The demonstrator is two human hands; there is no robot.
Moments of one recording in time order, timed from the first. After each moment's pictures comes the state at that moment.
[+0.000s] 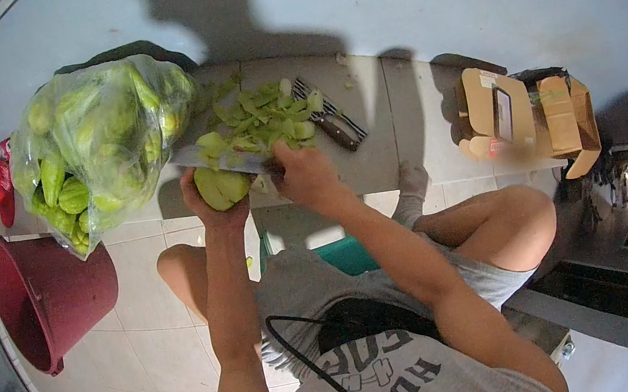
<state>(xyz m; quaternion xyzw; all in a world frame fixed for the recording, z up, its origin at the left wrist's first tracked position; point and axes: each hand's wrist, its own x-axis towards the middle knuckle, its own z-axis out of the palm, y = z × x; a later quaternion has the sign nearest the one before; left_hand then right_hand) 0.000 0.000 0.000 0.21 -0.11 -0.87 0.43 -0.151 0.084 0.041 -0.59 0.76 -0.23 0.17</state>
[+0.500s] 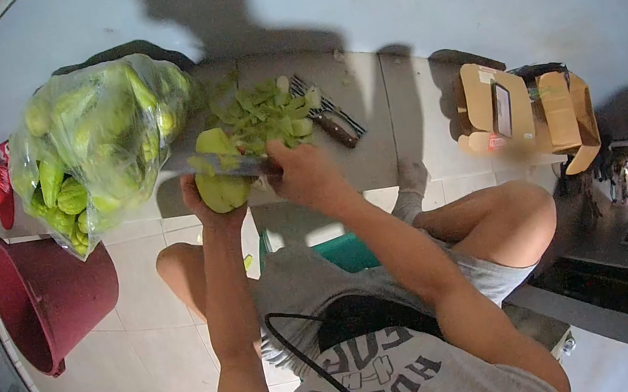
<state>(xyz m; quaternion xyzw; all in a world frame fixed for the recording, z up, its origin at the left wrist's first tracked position) 0.001 0.019 0.018 0.19 -0.07 -0.89 0.41 -0.152 0.097 0.064 -0.56 0.75 -0.27 0.26</state>
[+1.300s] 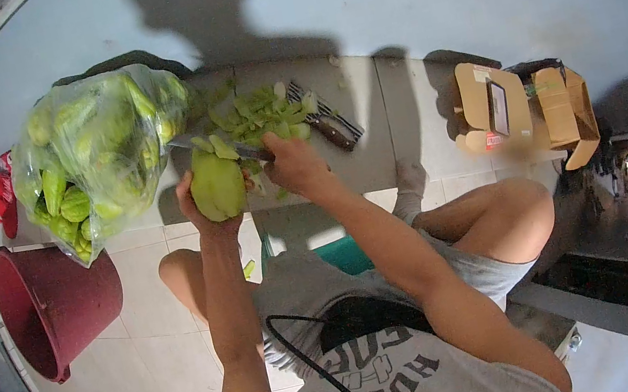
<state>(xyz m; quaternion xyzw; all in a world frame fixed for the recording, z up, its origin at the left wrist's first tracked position) 0.006 0.002 0.030 0.19 -0.14 -0.89 0.40 -0.162 0.063 0.026 -0.55 0.78 -0.22 0.22</state>
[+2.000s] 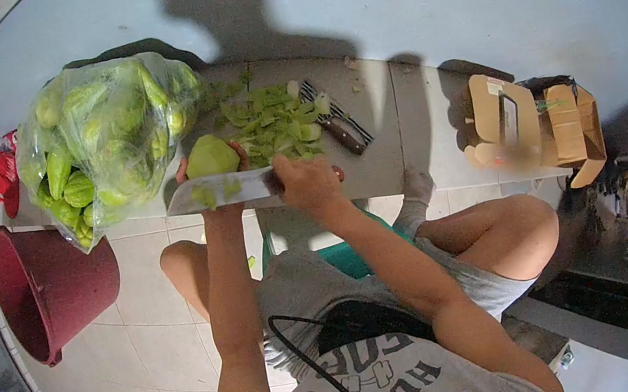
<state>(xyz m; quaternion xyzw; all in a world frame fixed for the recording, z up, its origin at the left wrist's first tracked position) -0.003 -0.013 0.008 0.17 0.09 -0.86 0.47 -0.141 0.095 0.041 -0.63 0.73 -0.26 0.08</state>
